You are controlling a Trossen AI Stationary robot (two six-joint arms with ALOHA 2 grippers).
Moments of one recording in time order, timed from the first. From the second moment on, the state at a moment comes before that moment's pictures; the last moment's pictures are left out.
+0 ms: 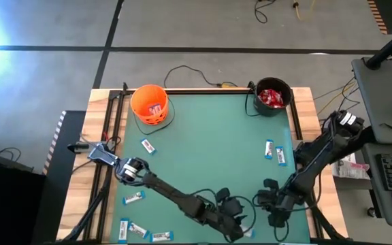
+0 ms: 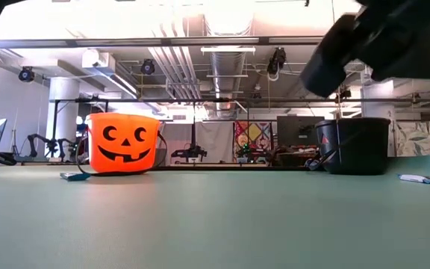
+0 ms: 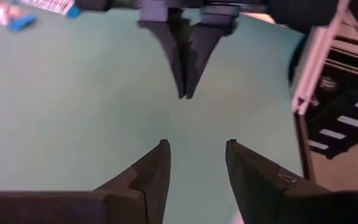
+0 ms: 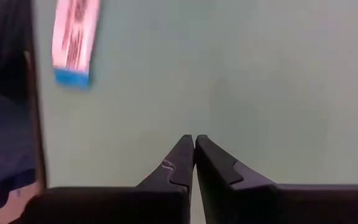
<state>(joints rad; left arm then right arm) -0.50 2.53 2.13 -0.19 -0.51 -0.59 0.91 1.45 0.72 -0.40 0.08 1.00</state>
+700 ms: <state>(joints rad) -0.60 2.59 2.20 -0.25 -0.36 -0.52 1.07 1.45 0.74 -0.40 0.21 1.10</state>
